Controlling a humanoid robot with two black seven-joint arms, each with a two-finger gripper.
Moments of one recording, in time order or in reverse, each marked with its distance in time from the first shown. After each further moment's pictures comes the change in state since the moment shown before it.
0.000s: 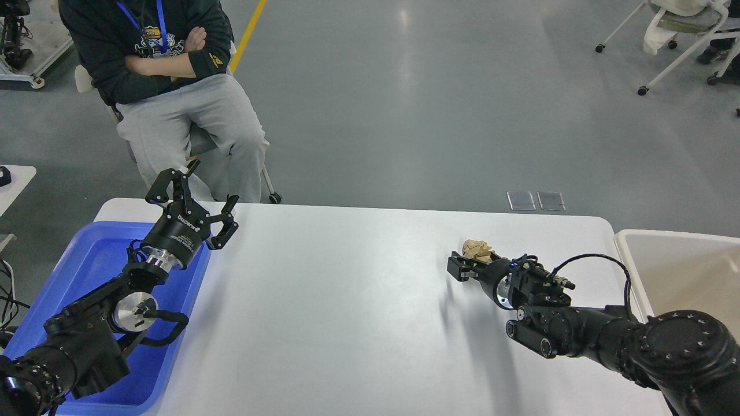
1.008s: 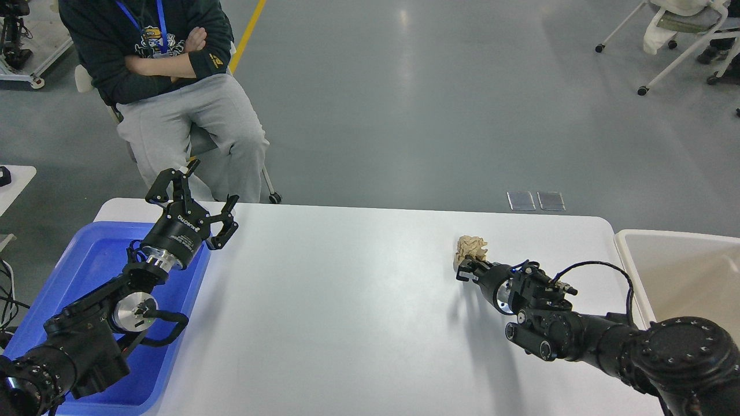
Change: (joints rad) left arm 0.000 0.000 0.000 0.000 0.000 0.000 -0.001; right arm -0.027 0.000 0.054 -0.009 0.009 0.011 0.017
